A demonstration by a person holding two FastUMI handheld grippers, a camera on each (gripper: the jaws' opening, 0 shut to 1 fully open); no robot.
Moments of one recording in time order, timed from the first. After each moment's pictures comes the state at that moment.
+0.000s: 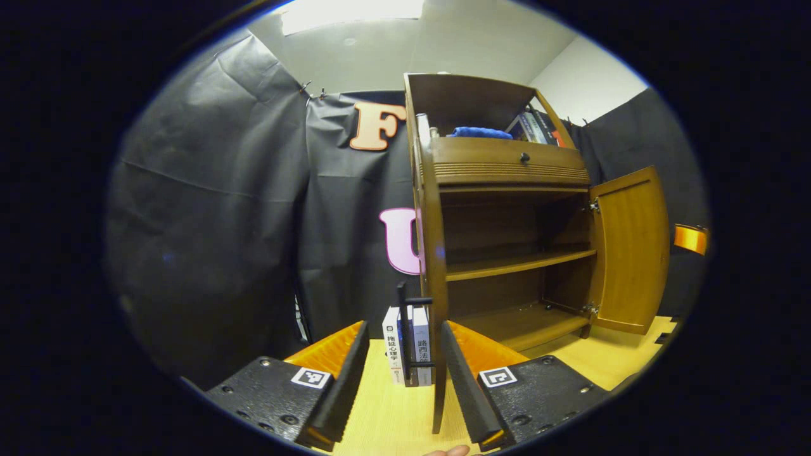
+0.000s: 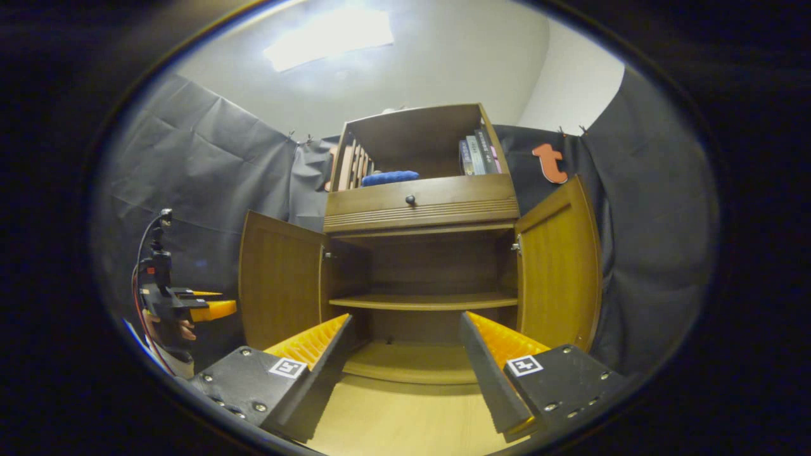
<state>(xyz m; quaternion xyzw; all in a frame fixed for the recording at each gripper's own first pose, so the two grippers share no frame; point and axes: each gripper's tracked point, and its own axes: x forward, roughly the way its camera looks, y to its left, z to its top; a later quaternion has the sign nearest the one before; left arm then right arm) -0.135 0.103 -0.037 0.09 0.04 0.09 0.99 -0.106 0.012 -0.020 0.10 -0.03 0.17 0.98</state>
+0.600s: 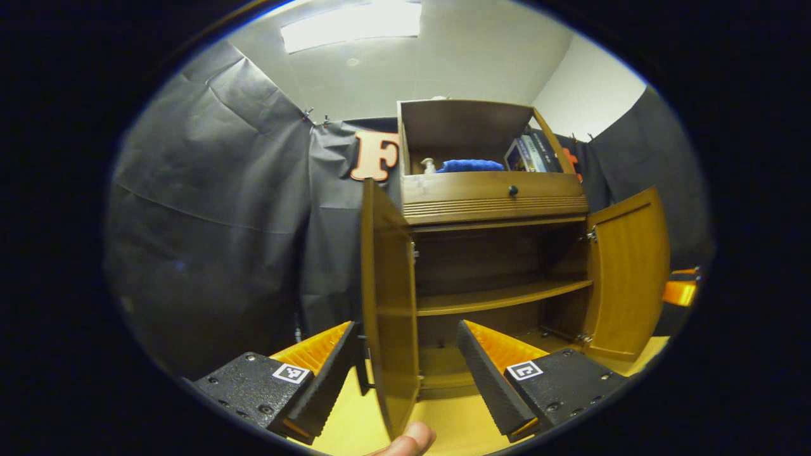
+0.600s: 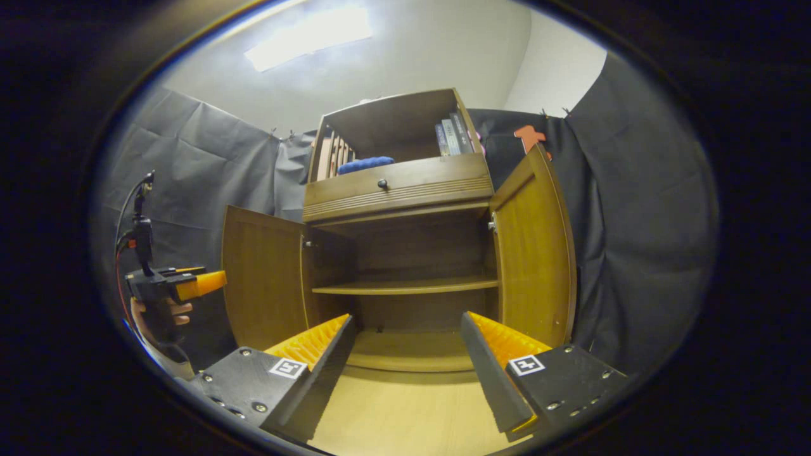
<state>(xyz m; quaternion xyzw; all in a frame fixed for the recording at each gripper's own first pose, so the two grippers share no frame) -0.123 0.022 0.007 0.07 -0.02 0.11 0.99 -0.087 -0.021 -0.056 0.11 0.01 0.16 0.98</state>
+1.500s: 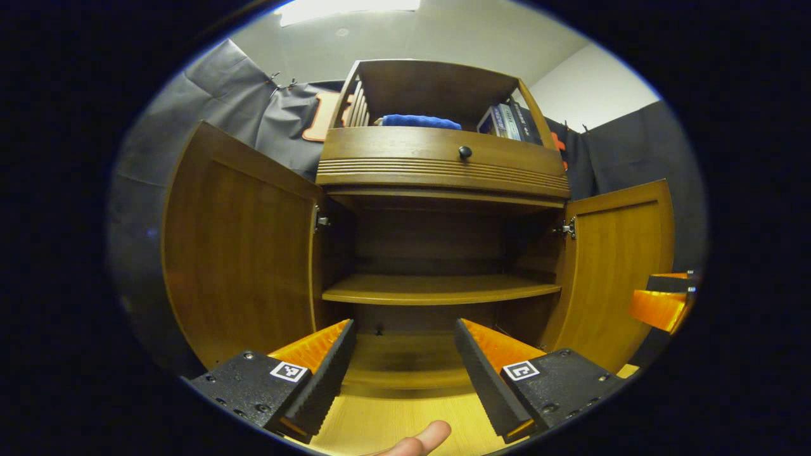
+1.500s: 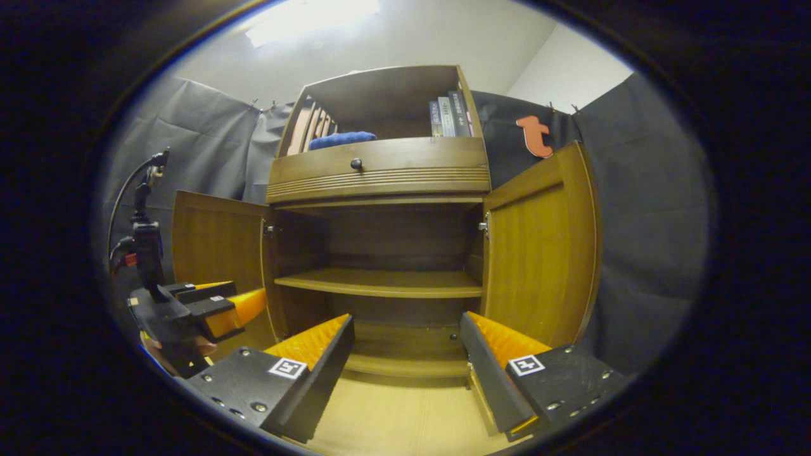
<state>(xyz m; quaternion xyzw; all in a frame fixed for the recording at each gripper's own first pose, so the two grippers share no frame) 0.007 -0.095 -0.049 0.03 0.05 0.06 1.00 0.007 -0.026 -0.029 0.06 0.06 0.12 0.99</state>
